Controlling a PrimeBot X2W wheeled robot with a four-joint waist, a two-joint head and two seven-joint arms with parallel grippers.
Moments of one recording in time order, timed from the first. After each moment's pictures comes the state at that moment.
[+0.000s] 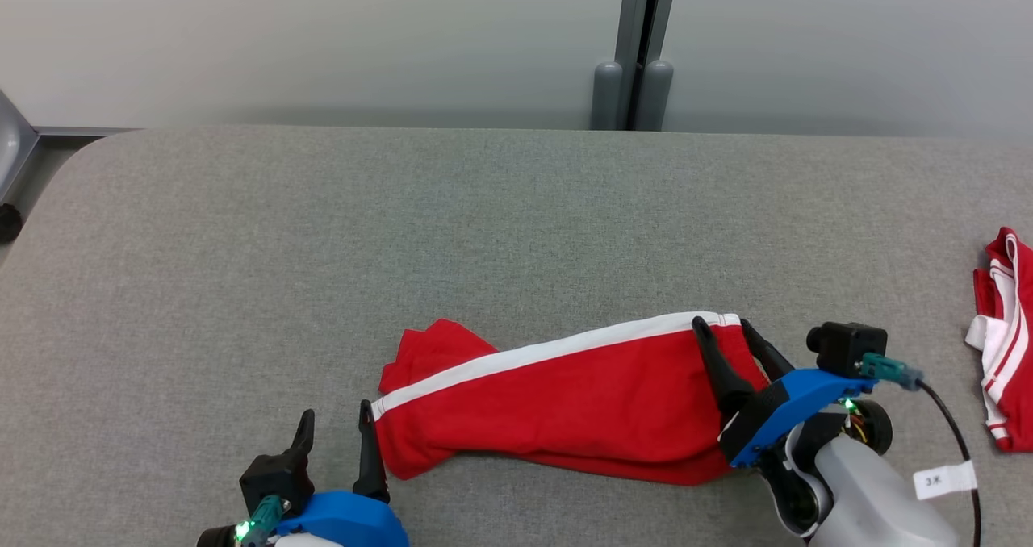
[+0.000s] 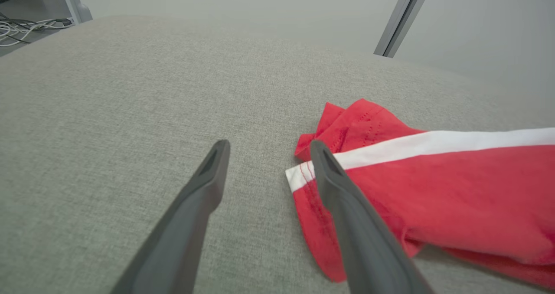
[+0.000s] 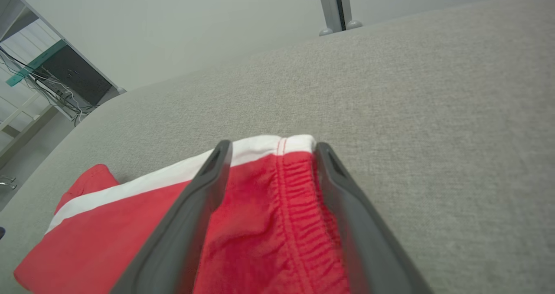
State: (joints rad) left arm -0.11 0.05 -0.25 0.52 -0.35 0.12 -0.26; right arm -0.48 -0.14 0.37 0.82 0.67 0.13 -0.22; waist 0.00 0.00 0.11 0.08
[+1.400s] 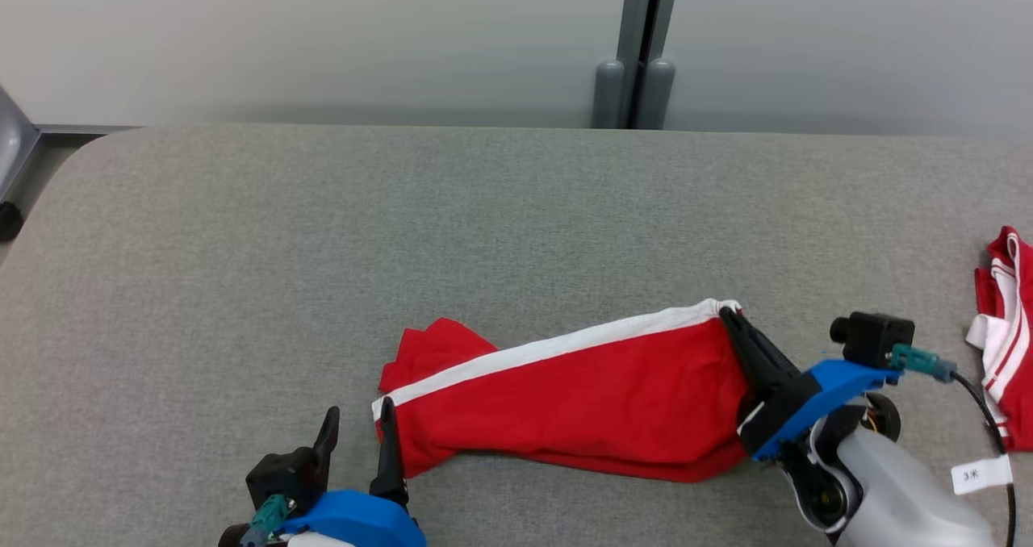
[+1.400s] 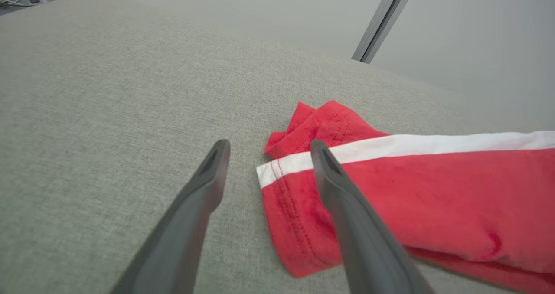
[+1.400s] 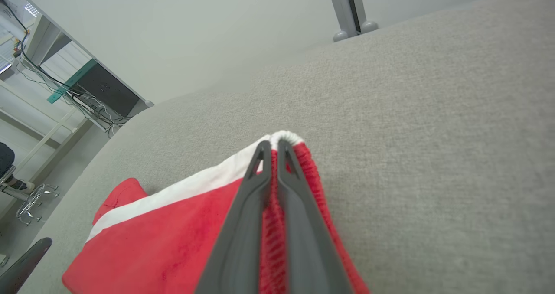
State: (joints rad) left arm -0.11 0.05 -0.30 0.50 -0.45 0.08 -0.26; right arm -0.52 -0.28 0.64 0.75 1.02 0.13 -0.26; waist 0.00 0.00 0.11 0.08
